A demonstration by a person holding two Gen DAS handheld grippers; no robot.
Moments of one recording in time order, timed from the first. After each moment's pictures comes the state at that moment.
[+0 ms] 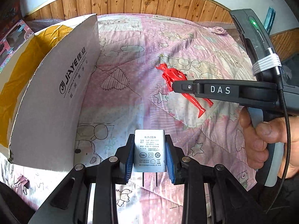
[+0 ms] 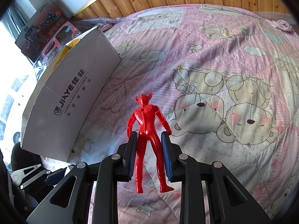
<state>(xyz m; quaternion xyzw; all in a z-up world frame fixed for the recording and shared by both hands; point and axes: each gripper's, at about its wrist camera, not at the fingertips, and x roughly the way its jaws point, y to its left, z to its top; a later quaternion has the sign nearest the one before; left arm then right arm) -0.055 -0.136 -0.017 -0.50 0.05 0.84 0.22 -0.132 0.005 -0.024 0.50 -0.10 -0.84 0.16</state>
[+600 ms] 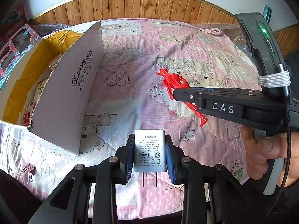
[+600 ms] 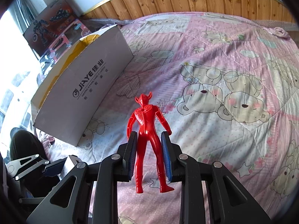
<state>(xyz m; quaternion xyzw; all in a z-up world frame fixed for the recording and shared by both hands) -0.023 -0.144 0.004 -0.48 0.06 0.85 0.21 -0.079 -0.008 -0.004 0.48 -0.08 -0.86 0.16</state>
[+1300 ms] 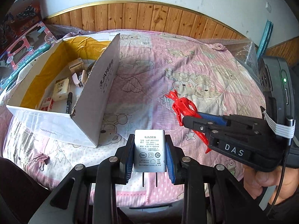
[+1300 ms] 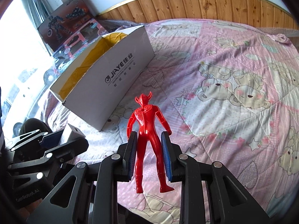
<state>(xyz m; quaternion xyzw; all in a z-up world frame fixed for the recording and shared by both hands) 0.002 -0.186 0.040 -0.45 0.02 0.87 0.19 -0.018 -0.041 0.019 0.46 -0.08 -0.86 0.19</state>
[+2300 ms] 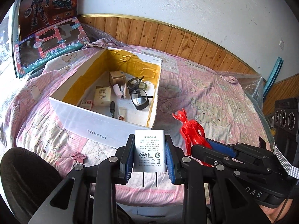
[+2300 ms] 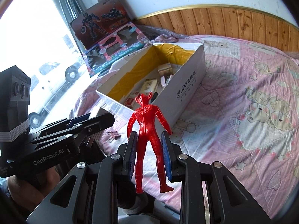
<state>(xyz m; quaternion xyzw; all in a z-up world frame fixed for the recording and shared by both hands) -0.001 -0.299 0.091 -0.41 -0.07 0.90 0.14 0.010 -0.141 0.082 0.42 -0.07 -0.86 0.28</state>
